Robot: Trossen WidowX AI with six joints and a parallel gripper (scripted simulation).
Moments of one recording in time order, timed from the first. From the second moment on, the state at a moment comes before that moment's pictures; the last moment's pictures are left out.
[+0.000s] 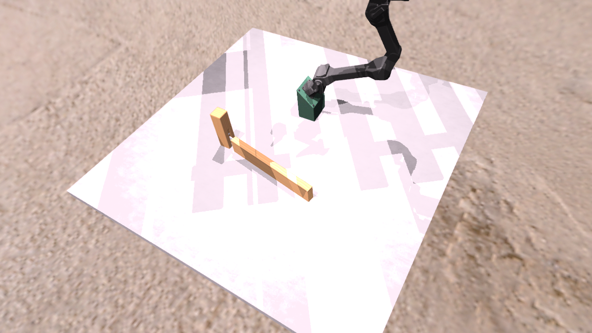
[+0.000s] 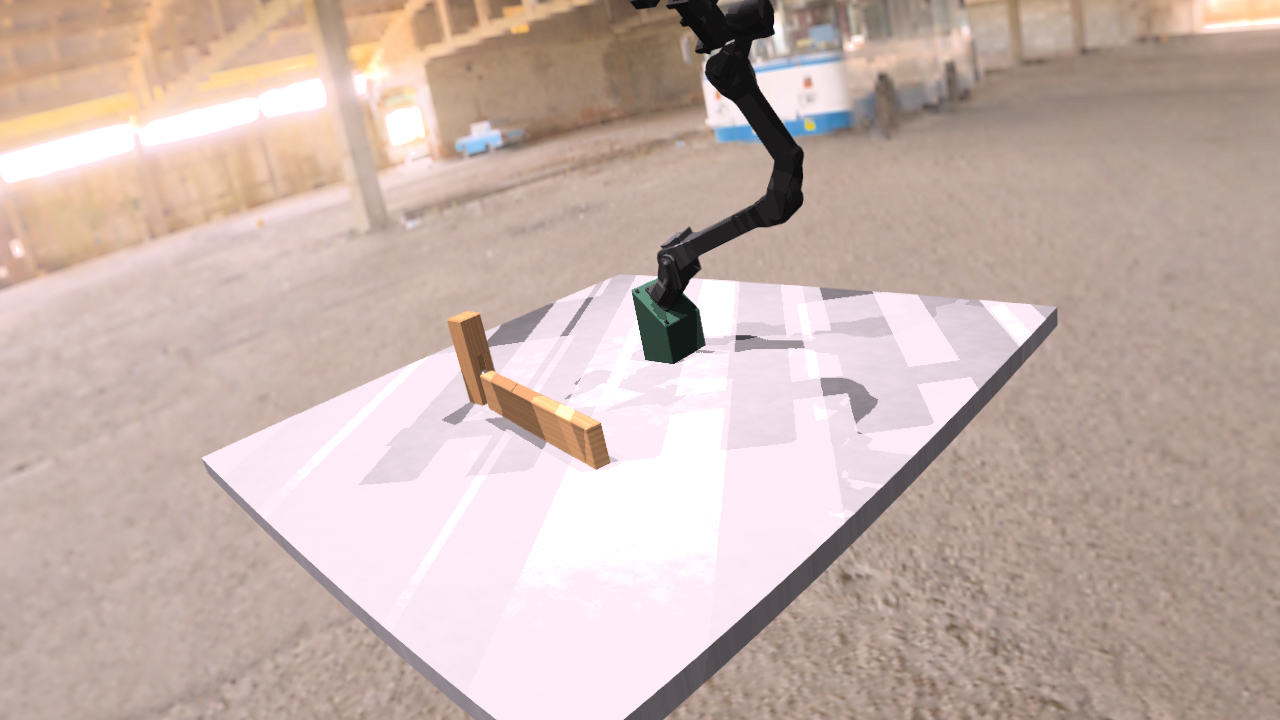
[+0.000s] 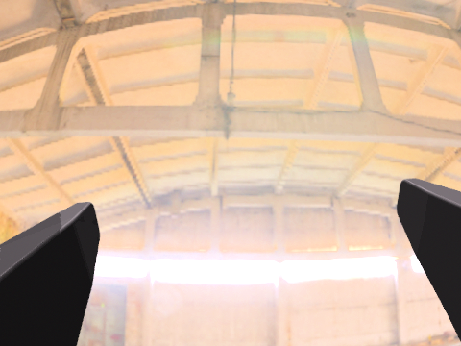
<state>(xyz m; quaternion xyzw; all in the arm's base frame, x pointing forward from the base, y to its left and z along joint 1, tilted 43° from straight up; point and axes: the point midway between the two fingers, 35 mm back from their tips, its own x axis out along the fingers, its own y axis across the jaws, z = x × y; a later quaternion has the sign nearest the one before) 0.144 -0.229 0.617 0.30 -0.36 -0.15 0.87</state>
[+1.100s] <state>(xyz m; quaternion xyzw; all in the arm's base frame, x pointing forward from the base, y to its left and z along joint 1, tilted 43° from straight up) 0.271 -0.348 0.356 -0.12 0.07 -0.26 0.96</state>
